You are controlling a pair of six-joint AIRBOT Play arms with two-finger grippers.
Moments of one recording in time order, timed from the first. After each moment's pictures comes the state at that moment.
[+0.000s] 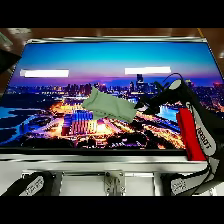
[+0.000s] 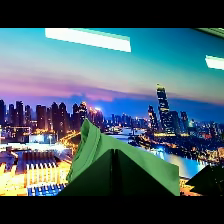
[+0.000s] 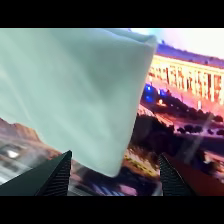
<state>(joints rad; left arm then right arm) 0.23 -1.00 1.47 0.87 -1.15 -1.41 0.02 -1.69 1.23 -0.86 1.21 1.53</state>
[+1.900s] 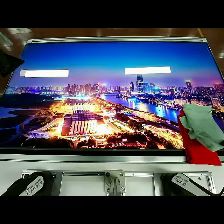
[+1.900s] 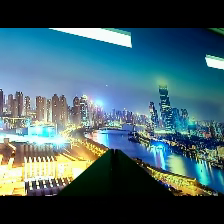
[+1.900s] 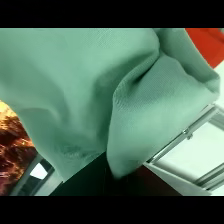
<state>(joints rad) 0.23 -1.00 1.43 0.88 -1.14 -1.42 -0.90 -1.23 1.13 -1.54 1.66 1.64</state>
